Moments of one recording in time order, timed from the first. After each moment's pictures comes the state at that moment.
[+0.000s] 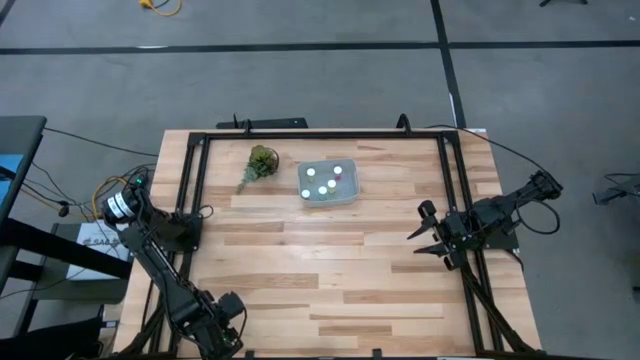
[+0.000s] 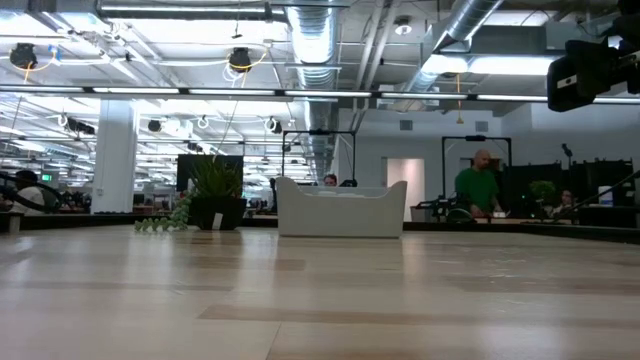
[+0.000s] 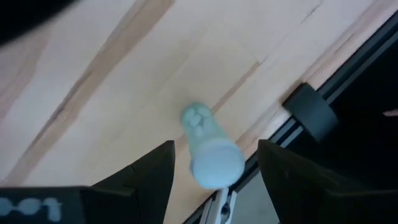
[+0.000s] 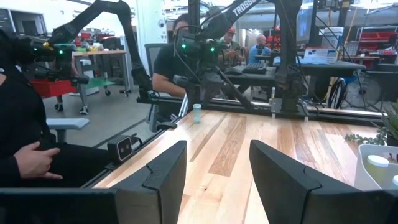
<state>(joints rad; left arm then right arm) -0.99 1.69 1.10 -0.70 0.04 -1.73 0.46 0.01 0.00 0.03 0.08 -0.03</state>
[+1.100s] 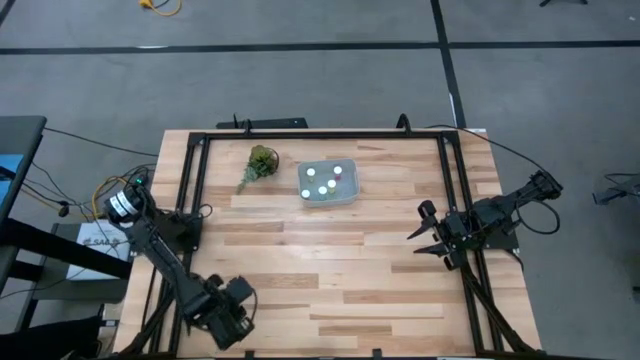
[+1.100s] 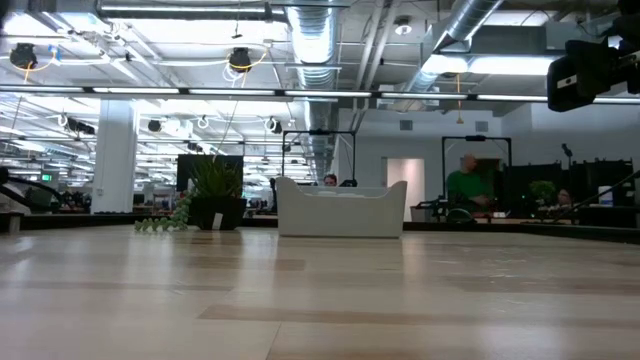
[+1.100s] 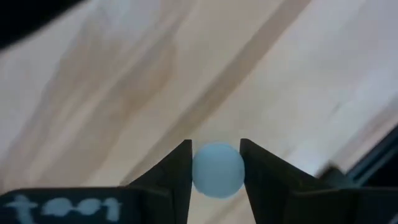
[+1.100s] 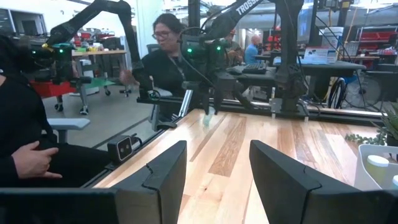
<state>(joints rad) -0.90 1.69 1.09 -0.82 -0.12 -1.65 0.46 0.01 0.00 0.03 0.08 -0.03</state>
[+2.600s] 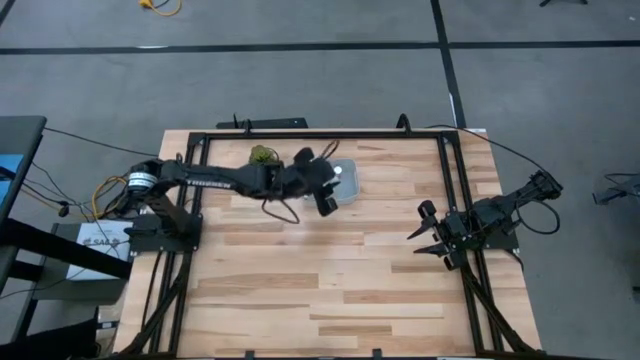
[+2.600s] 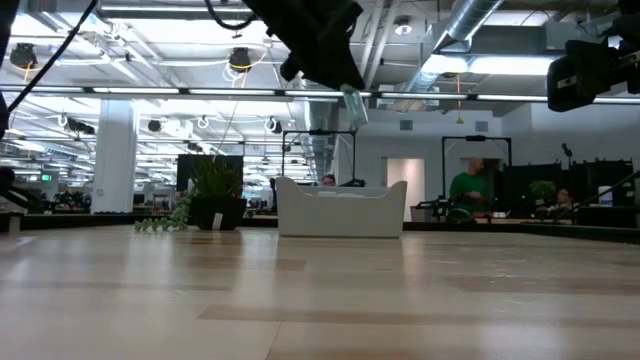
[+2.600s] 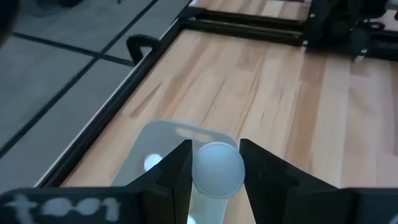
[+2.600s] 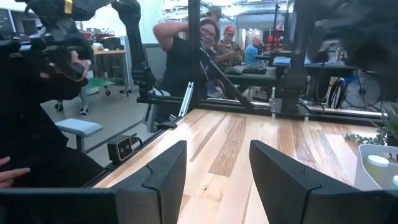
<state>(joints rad) 0.06 1.69 1.36 -0.25 -0.37 -0.12 0.46 0.01 0.00 0.03 0.08 -0.03</state>
